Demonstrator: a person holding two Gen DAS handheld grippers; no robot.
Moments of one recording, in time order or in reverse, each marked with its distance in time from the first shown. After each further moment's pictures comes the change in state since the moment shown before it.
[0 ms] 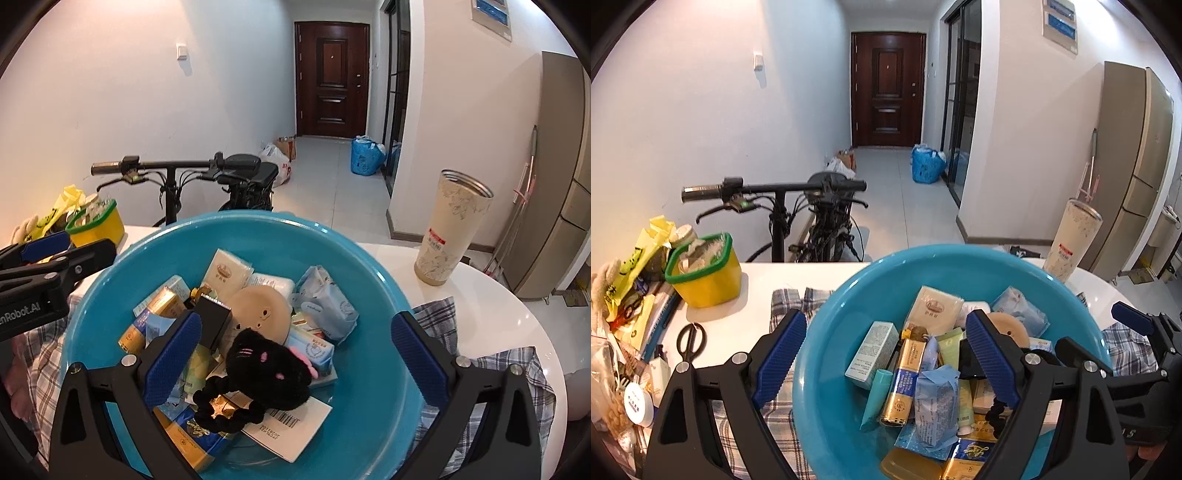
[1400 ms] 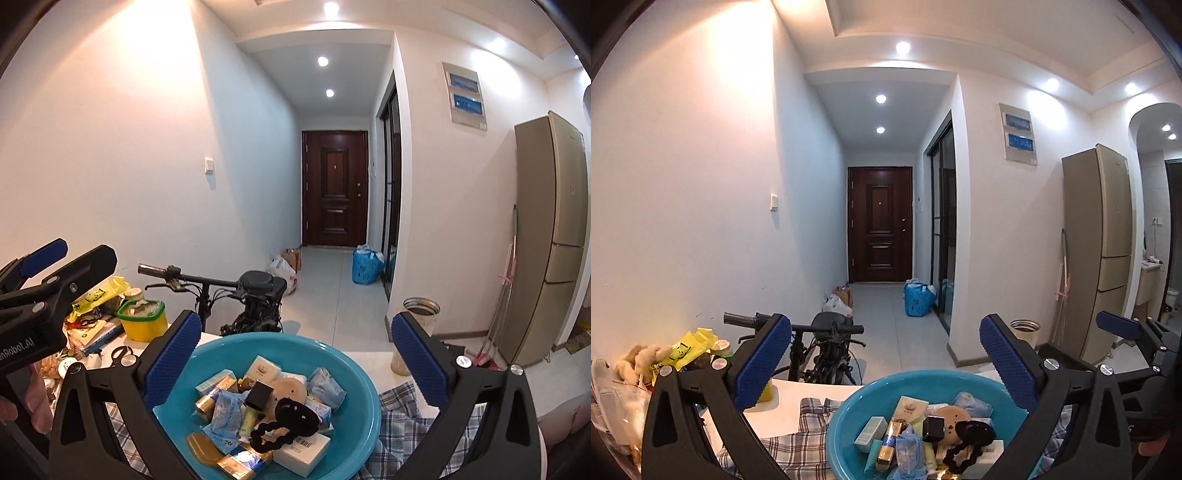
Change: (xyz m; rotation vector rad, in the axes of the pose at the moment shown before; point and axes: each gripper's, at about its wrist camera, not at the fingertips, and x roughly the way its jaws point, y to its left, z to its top) left arm -0.218 -0.012 -0.010 0.029 -0.572 -0.026; right arm -0.182 0.027 0.008 -0.038 -0.467 0.019
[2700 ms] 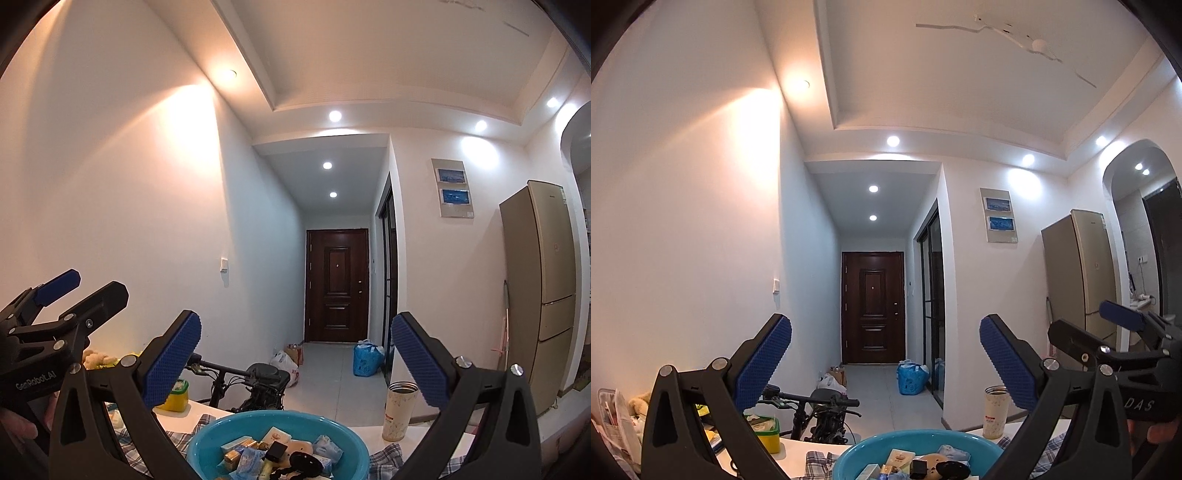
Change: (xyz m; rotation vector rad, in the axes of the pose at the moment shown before) left arm -0.156 -0.002 0.014 -0.001 -0.356 -0.024; right arm -0.146 0.027 0.013 -0.015 -0.402 -0.007
